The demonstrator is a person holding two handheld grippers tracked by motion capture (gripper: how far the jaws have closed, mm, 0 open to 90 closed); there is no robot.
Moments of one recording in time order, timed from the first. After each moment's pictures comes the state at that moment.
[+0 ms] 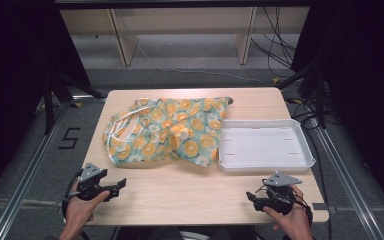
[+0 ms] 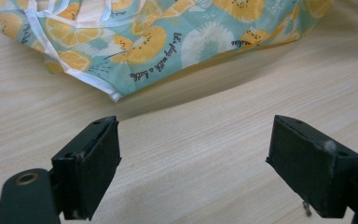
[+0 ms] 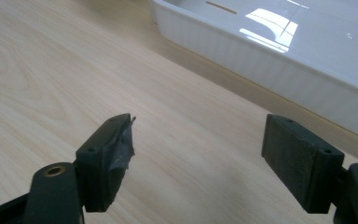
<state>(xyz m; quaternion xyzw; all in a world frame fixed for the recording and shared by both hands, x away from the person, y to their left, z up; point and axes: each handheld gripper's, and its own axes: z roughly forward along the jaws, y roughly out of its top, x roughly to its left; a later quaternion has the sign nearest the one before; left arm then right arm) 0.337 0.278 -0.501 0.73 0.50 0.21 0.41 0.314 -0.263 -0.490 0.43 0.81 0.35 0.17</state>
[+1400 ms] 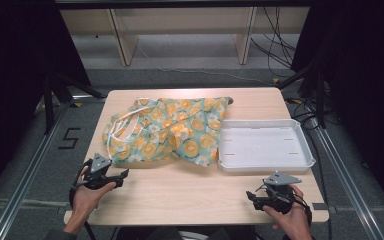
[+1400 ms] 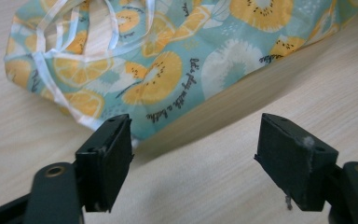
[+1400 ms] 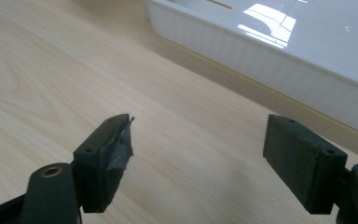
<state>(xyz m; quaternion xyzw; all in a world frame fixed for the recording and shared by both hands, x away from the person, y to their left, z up) 0.373 0.267 -0.499 0.78 0.44 0.26 0.35 0.319 -0.265 -0.494 0.43 0.82 0.35 0.18</state>
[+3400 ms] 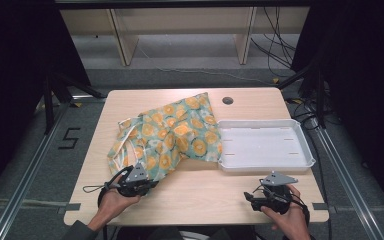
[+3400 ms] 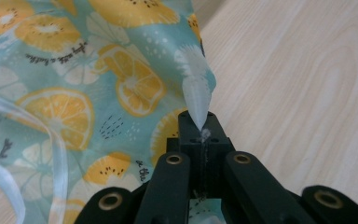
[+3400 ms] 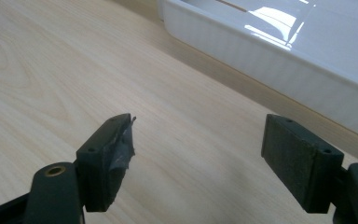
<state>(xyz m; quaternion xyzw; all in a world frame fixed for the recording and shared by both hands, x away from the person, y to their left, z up) 0.356 0.177 -0.503 0.87 0.27 0.14 0.39 0.318 -0.258 -0.494 0.42 0.82 0.34 0.17</state>
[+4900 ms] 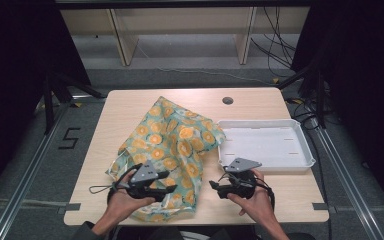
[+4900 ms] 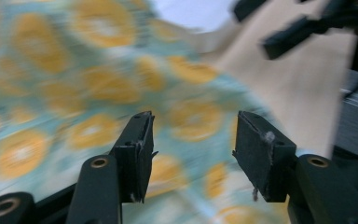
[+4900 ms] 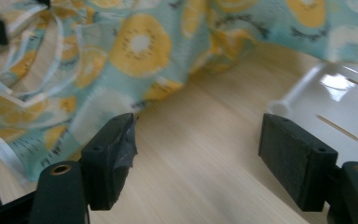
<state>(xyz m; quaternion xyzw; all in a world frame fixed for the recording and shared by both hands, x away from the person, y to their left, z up) 0.341 0.158 -0.456 0.84 0.28 0.15 0.45 0.350 -0.164 -0.468 0.34 0.84 0.41 0.14</state>
